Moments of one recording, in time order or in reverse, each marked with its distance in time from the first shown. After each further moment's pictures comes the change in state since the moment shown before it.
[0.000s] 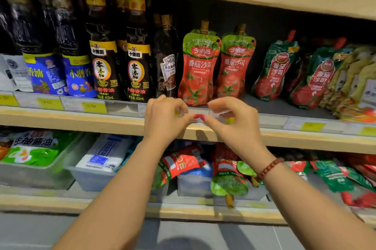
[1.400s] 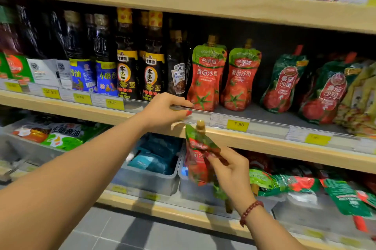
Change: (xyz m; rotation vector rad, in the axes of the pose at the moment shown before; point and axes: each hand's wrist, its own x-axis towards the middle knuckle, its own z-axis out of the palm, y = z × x) left_hand 0.010 -0.005 -0.039 -0.187 -0.378 -0.095; right_hand -0.086 0.030 0.018 0.370 -0.046 0.125
